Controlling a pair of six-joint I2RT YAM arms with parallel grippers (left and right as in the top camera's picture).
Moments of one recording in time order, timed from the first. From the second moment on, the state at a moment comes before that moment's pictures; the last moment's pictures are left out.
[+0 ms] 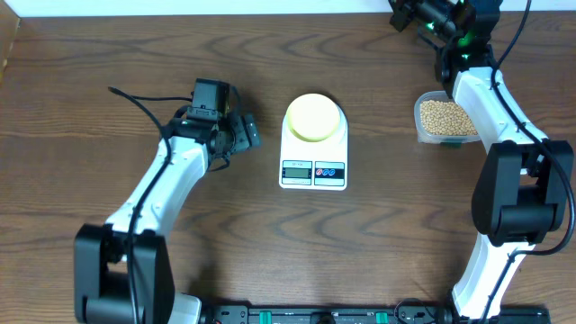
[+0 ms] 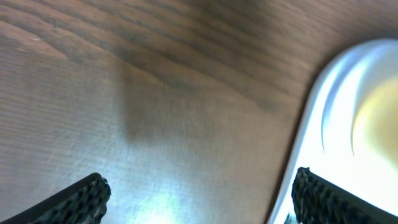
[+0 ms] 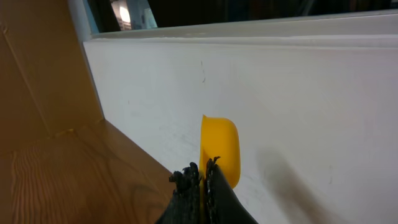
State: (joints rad) left arm -0.17 1.62 1.09 -0.60 0.04 -0.45; right arm 0.05 2.08 1.63 0.56 -0.79 0.14
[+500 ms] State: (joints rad) left arm -0.35 1.42 1.09 -0.77 0.06 -0.14; right arm 0.05 2.08 1.63 0.55 -0.79 0.13
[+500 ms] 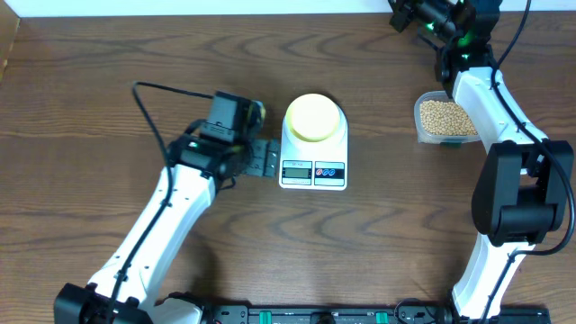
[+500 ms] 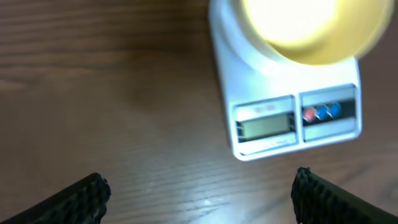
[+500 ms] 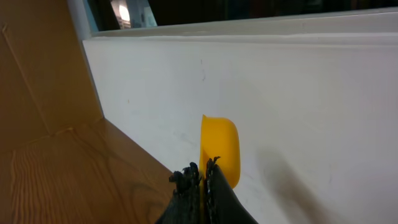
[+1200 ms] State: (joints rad) left arm -0.55 1.50 1.09 -0.68 -0.01 0.01; right arm 0.05 2.08 1.63 0.52 -0.79 0.13
